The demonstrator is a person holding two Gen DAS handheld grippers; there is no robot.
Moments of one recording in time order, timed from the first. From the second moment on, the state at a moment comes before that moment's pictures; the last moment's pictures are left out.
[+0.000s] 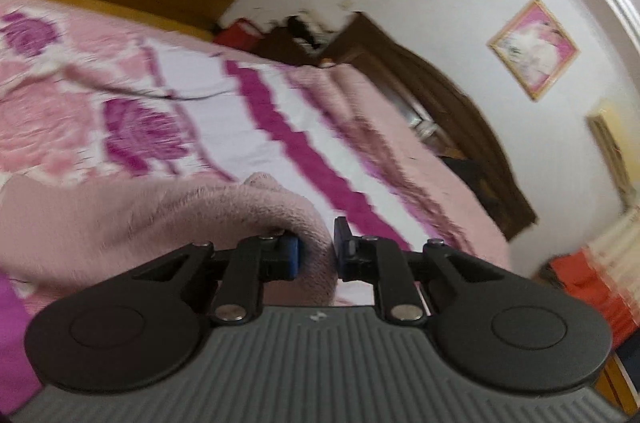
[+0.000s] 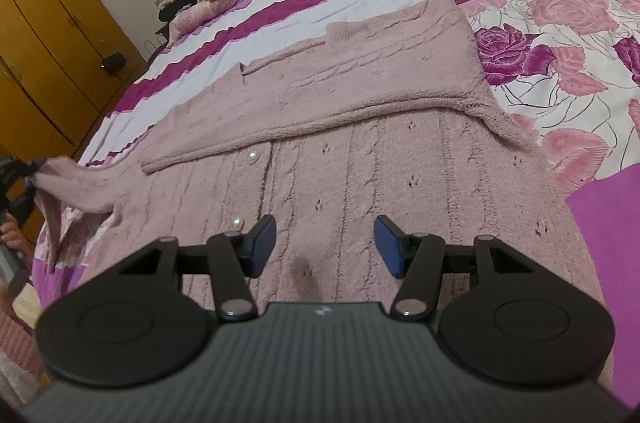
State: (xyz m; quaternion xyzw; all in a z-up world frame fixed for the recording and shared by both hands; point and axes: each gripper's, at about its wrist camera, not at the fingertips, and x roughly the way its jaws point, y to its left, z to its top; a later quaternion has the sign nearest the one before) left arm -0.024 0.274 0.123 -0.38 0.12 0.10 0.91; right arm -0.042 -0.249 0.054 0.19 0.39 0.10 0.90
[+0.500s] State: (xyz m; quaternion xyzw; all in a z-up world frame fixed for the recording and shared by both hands) left arm 0.020 0.137 0.177 -0.29 0.15 -0.03 0.94; right arm -0.050 -0.262 0.055 0.20 0.38 0.09 0.90
